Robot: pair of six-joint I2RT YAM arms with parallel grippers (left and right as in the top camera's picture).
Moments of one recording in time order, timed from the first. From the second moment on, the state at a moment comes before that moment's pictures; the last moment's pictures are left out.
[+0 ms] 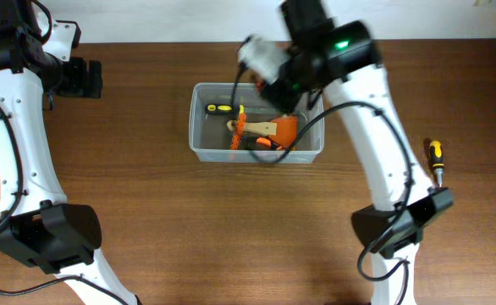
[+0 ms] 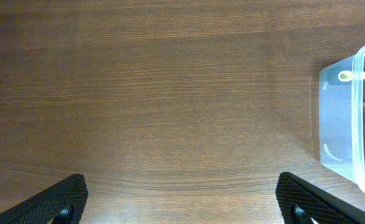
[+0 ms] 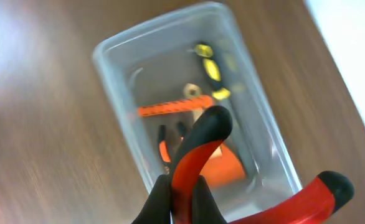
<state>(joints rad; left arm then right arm) 0.25 2.03 2.31 -1.38 0.07 0.29 0.45 2.16 2.50 -1.46 -0.27 -0.70</state>
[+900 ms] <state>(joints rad) 0.25 2.03 2.31 -1.38 0.07 0.29 0.52 2.43 2.36 -1.31 -0.42 -1.33</state>
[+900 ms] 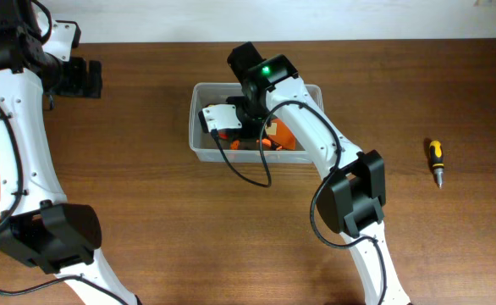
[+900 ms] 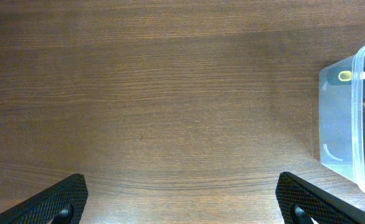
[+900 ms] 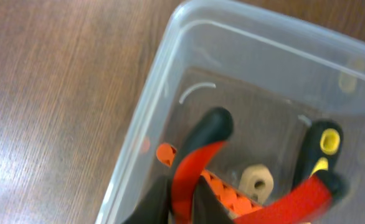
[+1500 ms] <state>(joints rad) 0.25 2.03 2.31 -1.38 0.07 0.29 0.52 2.44 2.36 -1.23 -0.27 -0.87</state>
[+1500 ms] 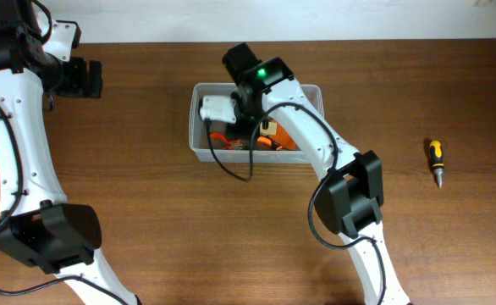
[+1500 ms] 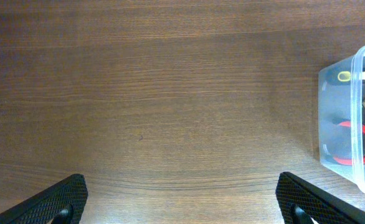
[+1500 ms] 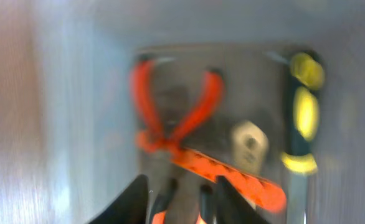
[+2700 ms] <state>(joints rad) 0.25 2.03 2.31 -1.38 0.07 0.29 0.46 2.51 2.26 -1.16 -0.31 -0.30</state>
